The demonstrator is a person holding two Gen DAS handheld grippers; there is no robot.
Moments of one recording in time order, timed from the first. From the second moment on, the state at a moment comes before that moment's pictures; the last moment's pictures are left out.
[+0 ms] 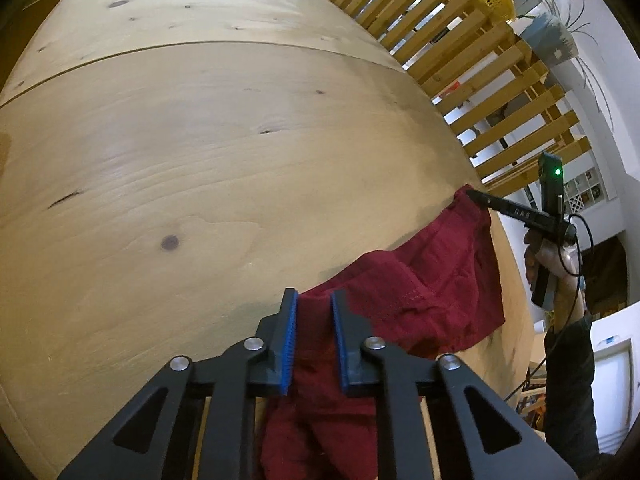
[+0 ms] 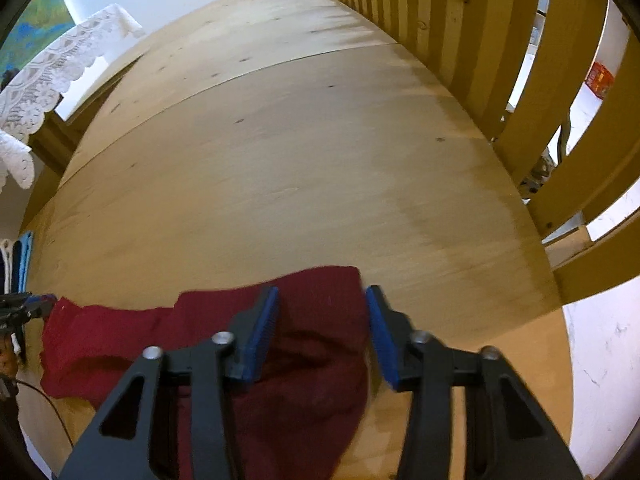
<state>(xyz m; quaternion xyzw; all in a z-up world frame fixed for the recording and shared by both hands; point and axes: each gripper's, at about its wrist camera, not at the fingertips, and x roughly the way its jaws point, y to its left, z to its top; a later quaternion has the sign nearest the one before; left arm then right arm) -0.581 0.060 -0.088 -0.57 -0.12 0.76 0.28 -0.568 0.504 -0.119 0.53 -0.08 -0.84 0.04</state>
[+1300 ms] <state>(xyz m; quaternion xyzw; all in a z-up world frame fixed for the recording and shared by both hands) -0.378 -0.052 0.144 -0.35 -0.08 0.90 0.26 -0.326 0.419 0.116 0.27 -0.06 -0.95 0.15</state>
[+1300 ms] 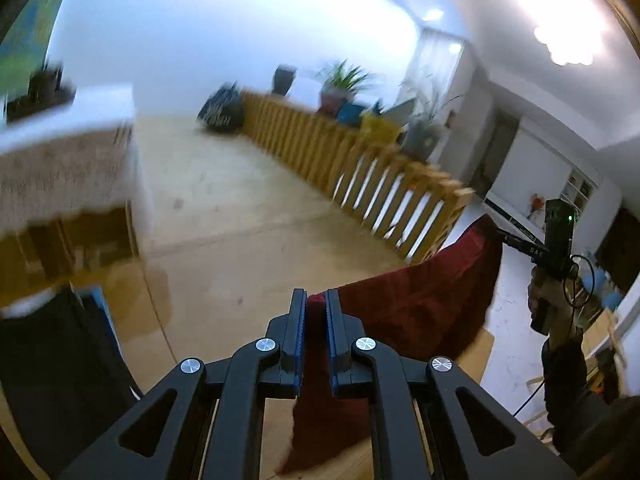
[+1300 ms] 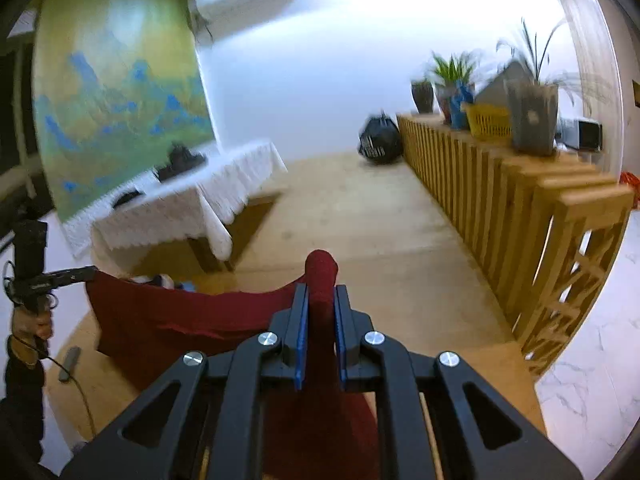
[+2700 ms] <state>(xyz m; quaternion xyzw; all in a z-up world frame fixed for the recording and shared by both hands) -0.432 -0.012 -0.041 -0.53 -0.02 0.82 0.20 -0.401 0.332 -0.094 0.50 0.04 -0.86 0.11</state>
